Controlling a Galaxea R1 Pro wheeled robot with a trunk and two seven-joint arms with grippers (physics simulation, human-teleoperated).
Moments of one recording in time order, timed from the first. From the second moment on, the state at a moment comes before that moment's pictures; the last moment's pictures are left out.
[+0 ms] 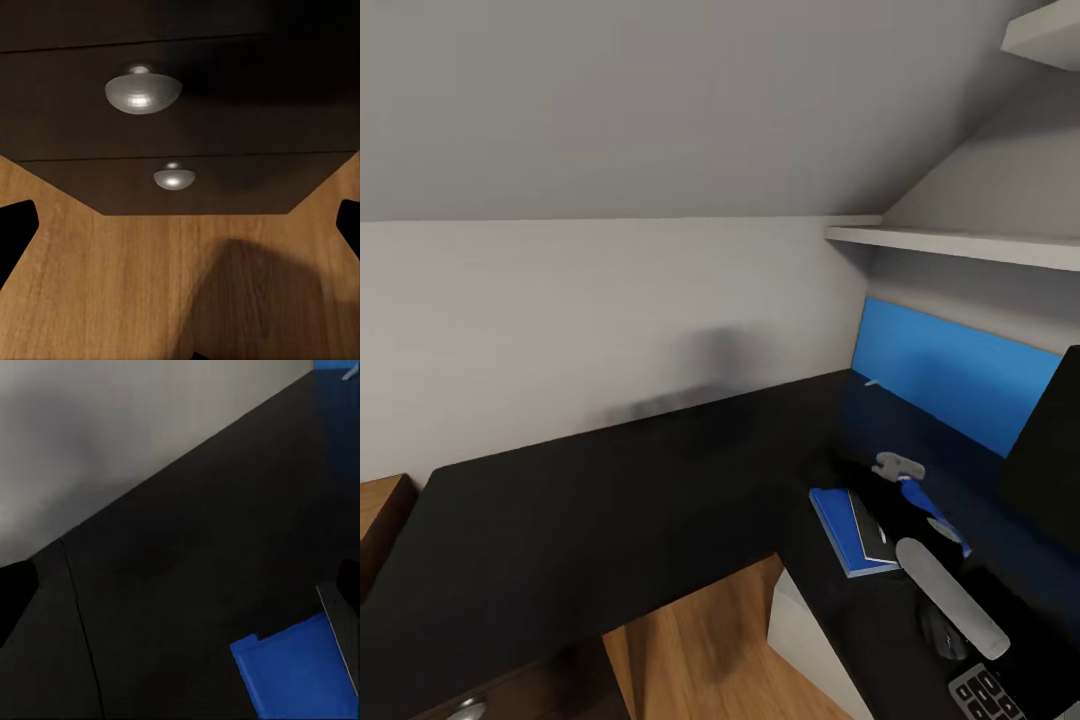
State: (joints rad) left arm 0.16 -0.08 0.20 -0.84 0.06 -0.21 0.23; right arm -0.49 -0.41 0.50 -1.46 -1.01 0.10 -0.46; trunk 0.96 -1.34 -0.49
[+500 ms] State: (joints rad) left arm 0.16 -0.08 0.20 -0.84 0.06 -0.22 0.23; right arm -0.47 -0.28 0.66 -1.50 -0.79 0.08 -0.62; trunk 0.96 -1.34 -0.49
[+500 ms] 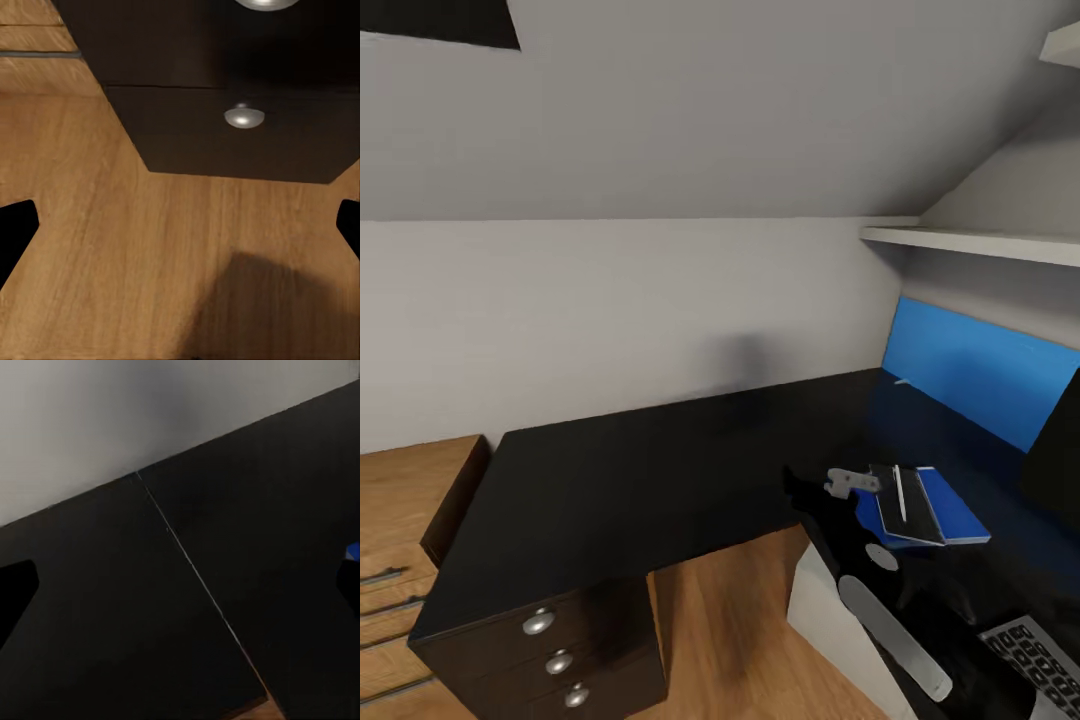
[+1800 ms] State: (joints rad) left arm 0.15 -0.05 0.20 -0.73 0.06 -0.21 0.23; right arm -0.47 0.08 0.82 -0.80 -0.34 -0.15 -0.68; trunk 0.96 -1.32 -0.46
